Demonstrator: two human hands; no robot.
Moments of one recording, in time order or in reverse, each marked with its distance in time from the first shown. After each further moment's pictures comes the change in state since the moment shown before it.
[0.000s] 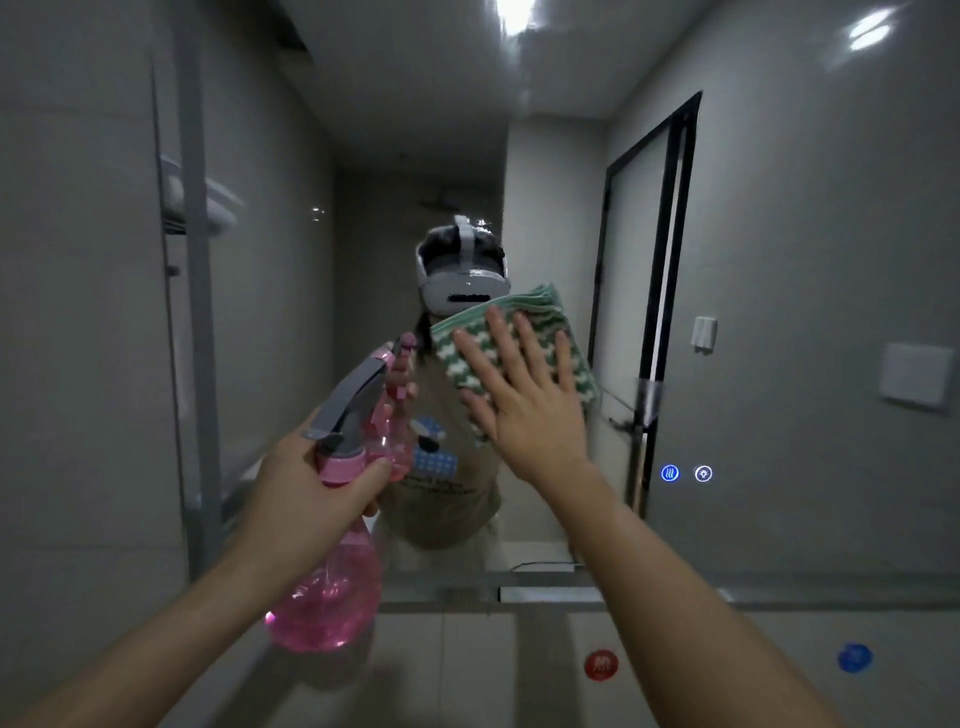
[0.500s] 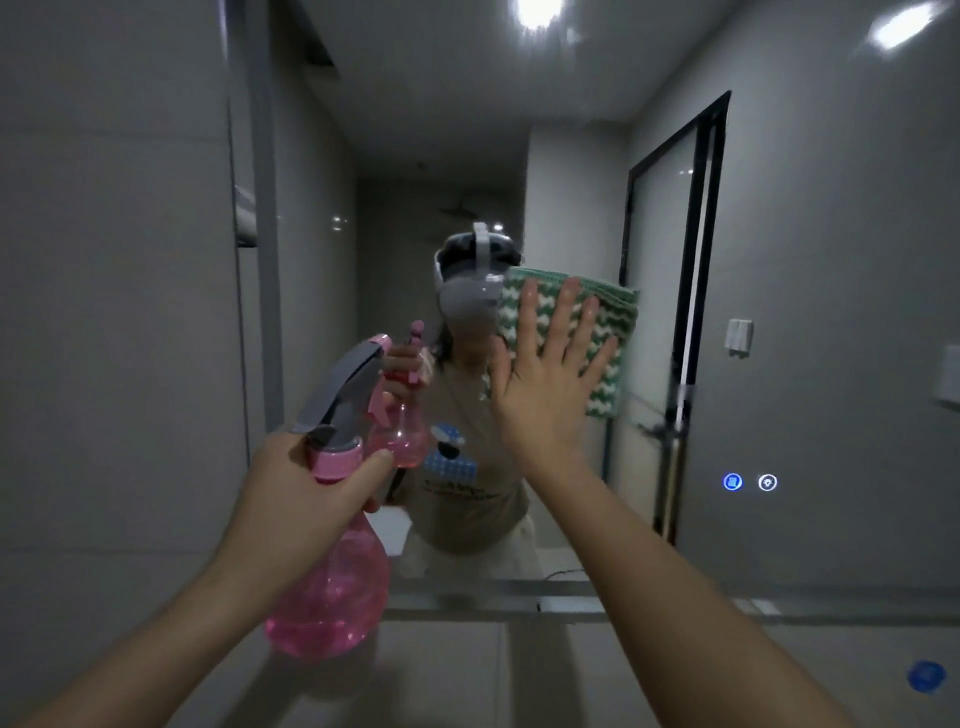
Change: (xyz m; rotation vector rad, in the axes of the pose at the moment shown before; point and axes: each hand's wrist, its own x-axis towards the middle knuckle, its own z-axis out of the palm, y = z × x) left_hand 0.002 -0.002 -0.053 0.053 0.076 0.016; right_hand 0.047 -0.064 -0.001 0.120 0.100 0.489
